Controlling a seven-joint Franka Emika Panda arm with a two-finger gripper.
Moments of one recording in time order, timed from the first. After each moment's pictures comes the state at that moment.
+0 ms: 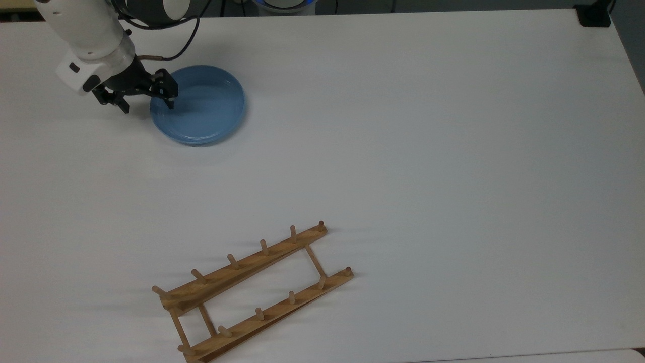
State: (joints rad) arm -0.41 0.26 -0.02 -1.97 0.04 2.17 -0.56
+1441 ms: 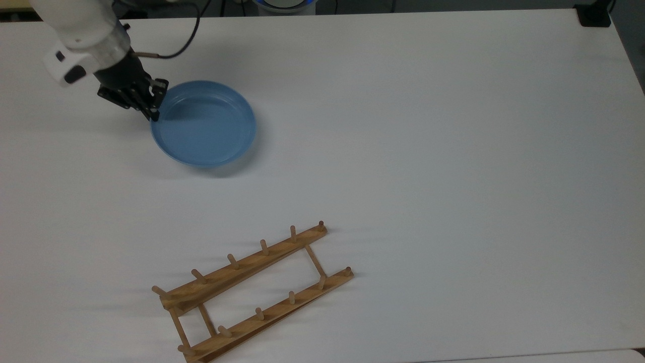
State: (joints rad) arm -0.40 0.24 0.01 -1.84 0.16 2.08 -0.43
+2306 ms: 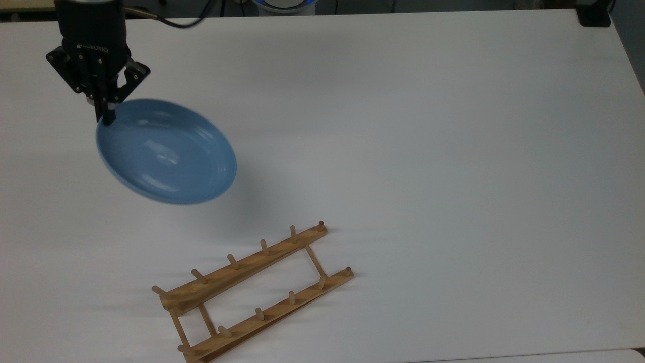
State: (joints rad) arm -0.25 0.19 0.02 -1.60 -0.10 2.30 -0.01
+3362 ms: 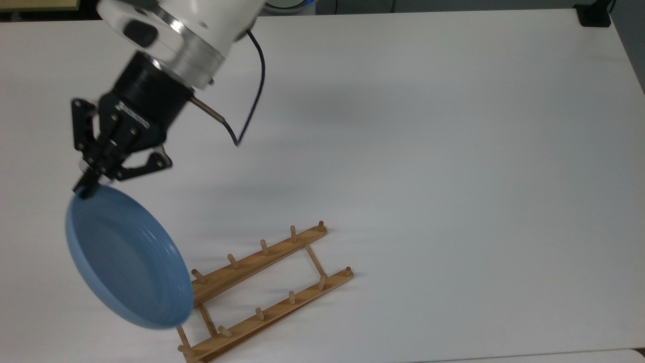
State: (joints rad) arm -0.11 0.43 0.02 -1.38 -1.19 2.55 1.05
